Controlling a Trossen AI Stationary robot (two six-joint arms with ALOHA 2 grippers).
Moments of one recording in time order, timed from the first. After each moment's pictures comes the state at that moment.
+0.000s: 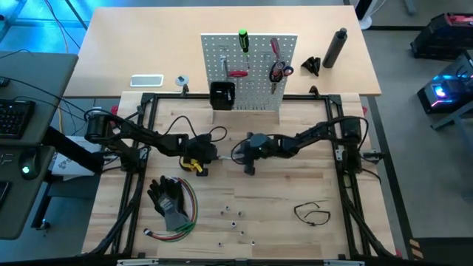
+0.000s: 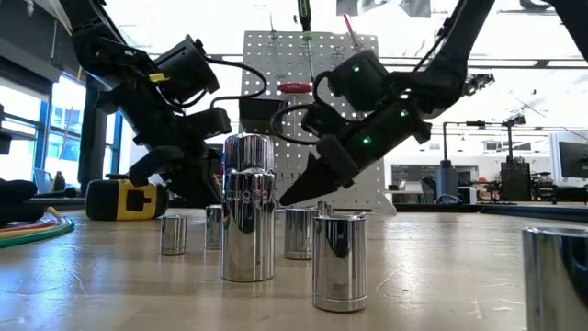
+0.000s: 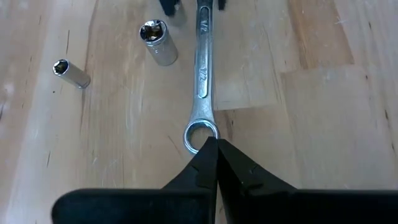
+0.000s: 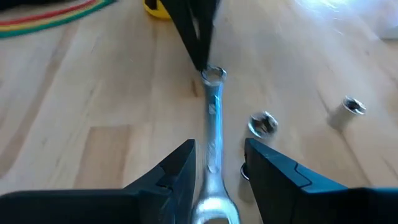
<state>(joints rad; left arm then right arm) 0.12 1.60 0.54 0.13 -0.02 0.24 -0.11 1.97 0.87 0.50 -0.07 -0.02</state>
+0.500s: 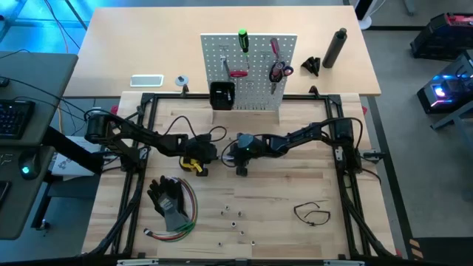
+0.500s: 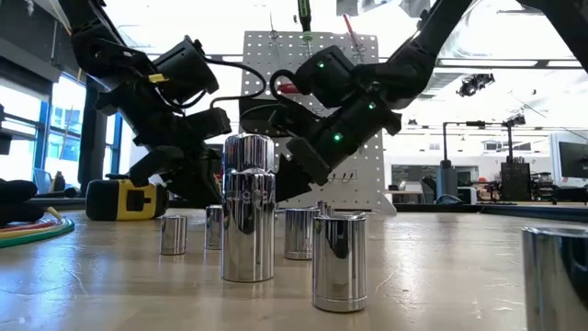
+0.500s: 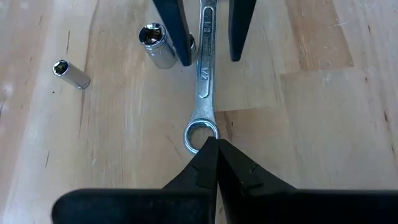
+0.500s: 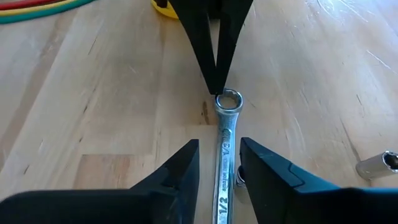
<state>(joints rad) 0.12 1.60 0.54 0.15 -0.01 0.24 -0.09 2.10 1.07 0.26 -0.06 -0.09</state>
